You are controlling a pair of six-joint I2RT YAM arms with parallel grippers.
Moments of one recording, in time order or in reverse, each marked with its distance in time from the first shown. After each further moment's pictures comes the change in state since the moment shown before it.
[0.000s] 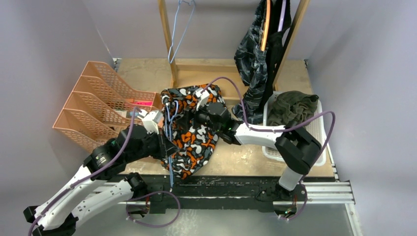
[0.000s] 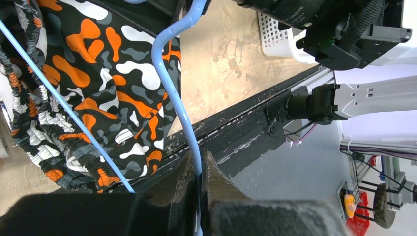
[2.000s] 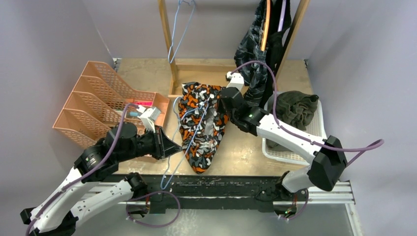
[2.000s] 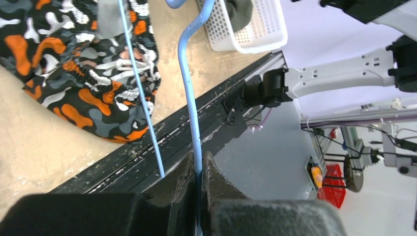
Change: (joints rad) left arm 0.000 -0.006 0.104 0.044 0.155 0.011; right arm -0.092 -0.288 0.154 -0.734 0.593 0.163
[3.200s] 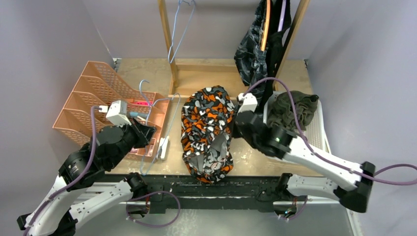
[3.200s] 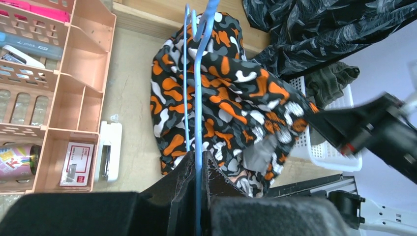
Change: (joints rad) left arm 0.000 -0.048 0.105 -0.153 -0.626 -0.029; right arm 0.232 -0.430 -0.140 -0.346 -0.006 0.055
